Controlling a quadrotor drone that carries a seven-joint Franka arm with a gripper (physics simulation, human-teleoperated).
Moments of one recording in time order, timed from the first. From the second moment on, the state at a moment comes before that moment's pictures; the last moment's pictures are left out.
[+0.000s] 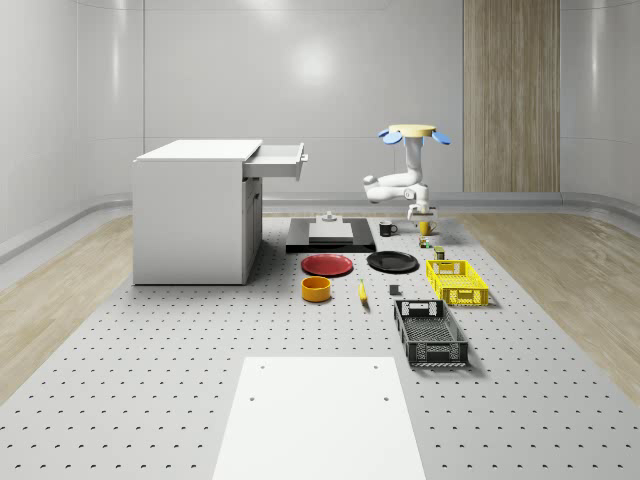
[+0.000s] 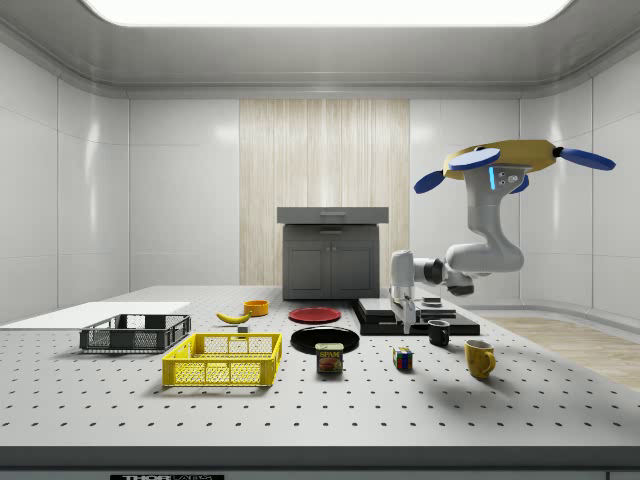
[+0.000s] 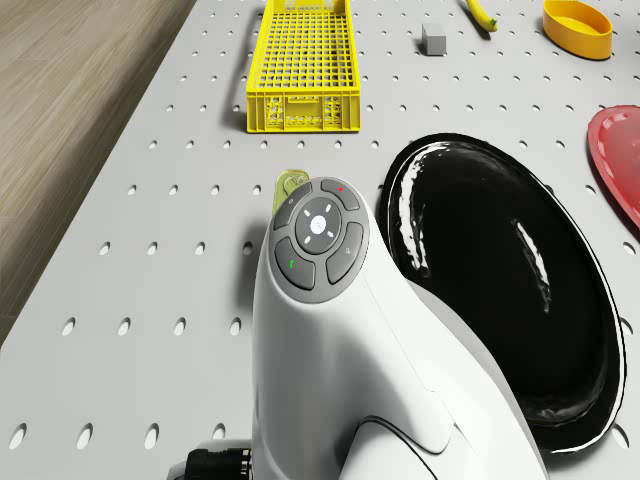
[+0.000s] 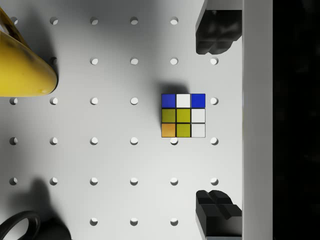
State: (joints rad) arm -1.12 -1.31 1.33 -2.88 -1.86 1.38 1.65
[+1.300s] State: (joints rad) arm -1.16 -1.40 1.29 -2.87 -1.88 1.48 1.68
